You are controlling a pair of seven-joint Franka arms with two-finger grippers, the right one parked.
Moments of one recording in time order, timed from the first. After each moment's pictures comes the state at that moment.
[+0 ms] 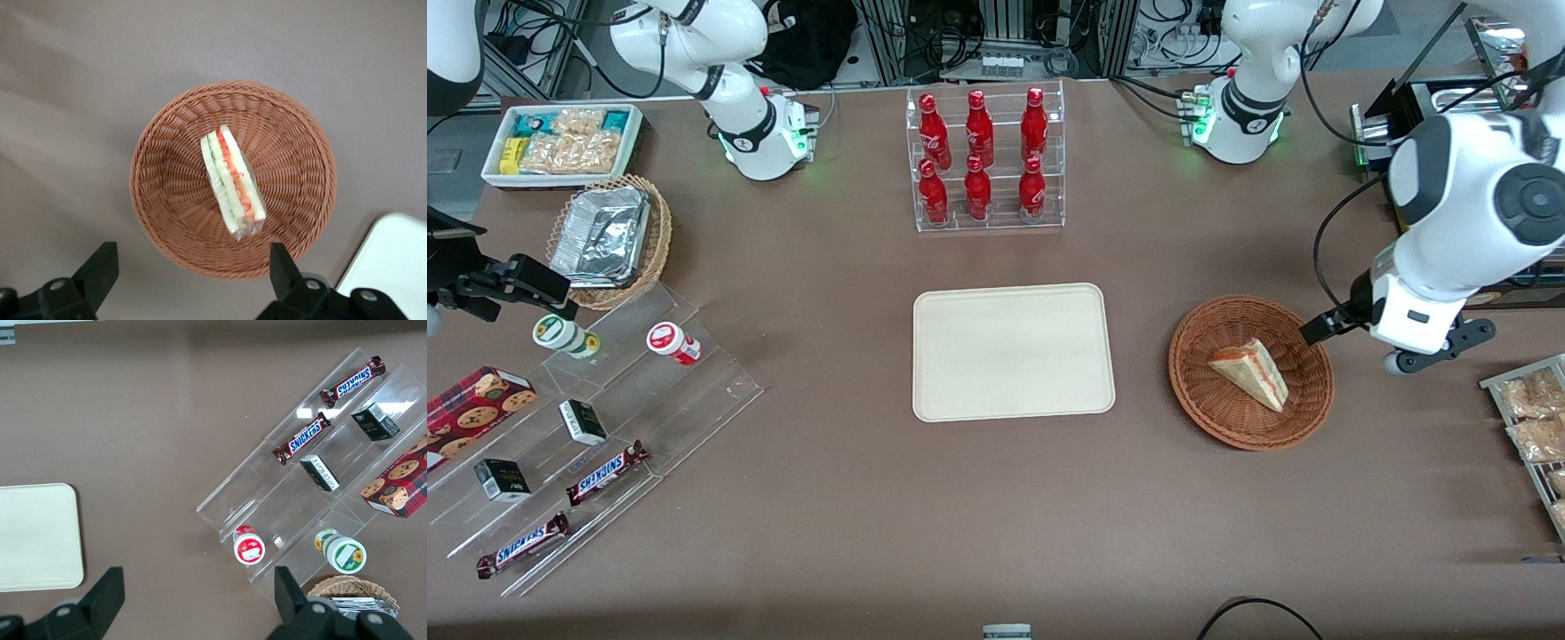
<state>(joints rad) 0.07 0.07 -0.16 -1.97 0.04 2.01 -0.62</state>
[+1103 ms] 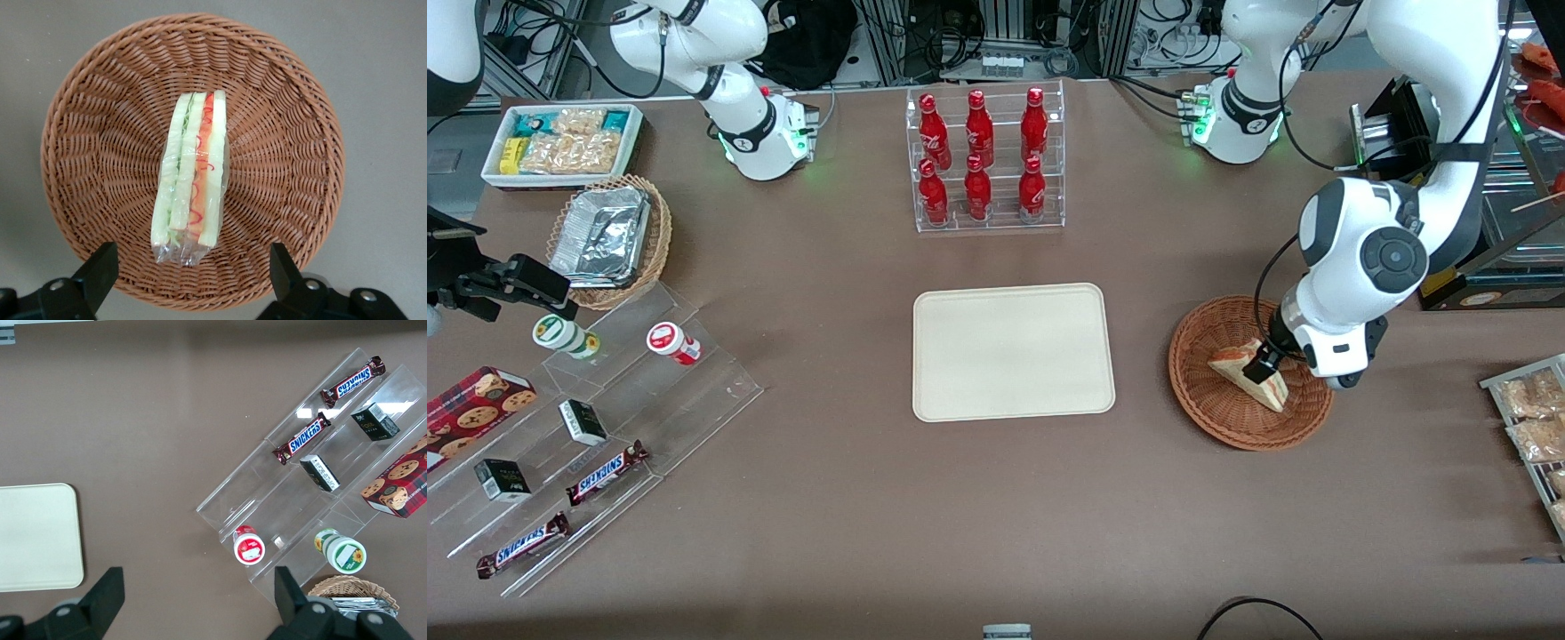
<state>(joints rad) 0.06 0.22 -0.24 -2.09 0.04 2.26 -1.13</state>
